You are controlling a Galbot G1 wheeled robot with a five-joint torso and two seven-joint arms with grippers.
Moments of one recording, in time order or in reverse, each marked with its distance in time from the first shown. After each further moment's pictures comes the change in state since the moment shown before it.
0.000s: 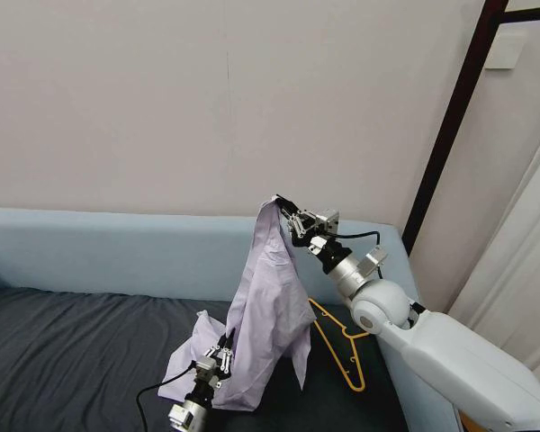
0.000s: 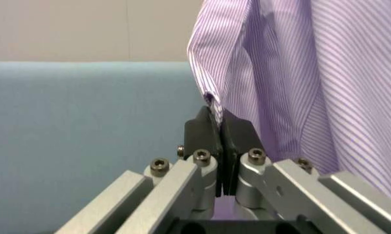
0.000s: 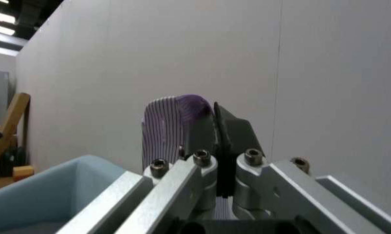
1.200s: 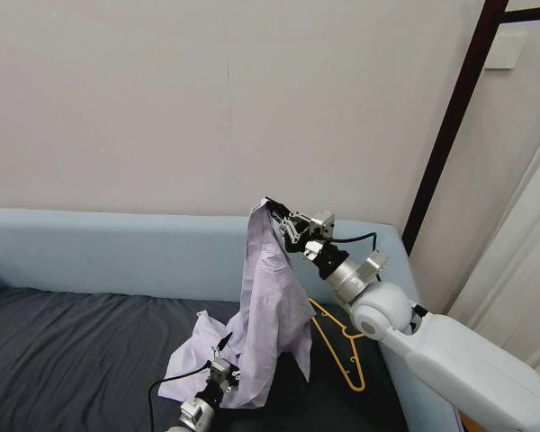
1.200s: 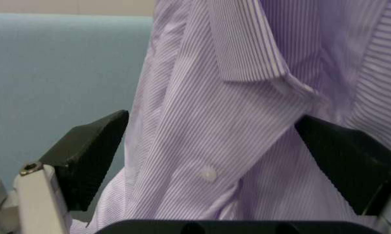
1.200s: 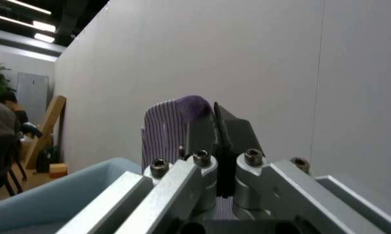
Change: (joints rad) left arm -0.071 -0.065 0.057 0.104 0.063 0.103 0.039; right arm 0.017 -0.015 -0.035 0.074 0.015 -0.004 -0.038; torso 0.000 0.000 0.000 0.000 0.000
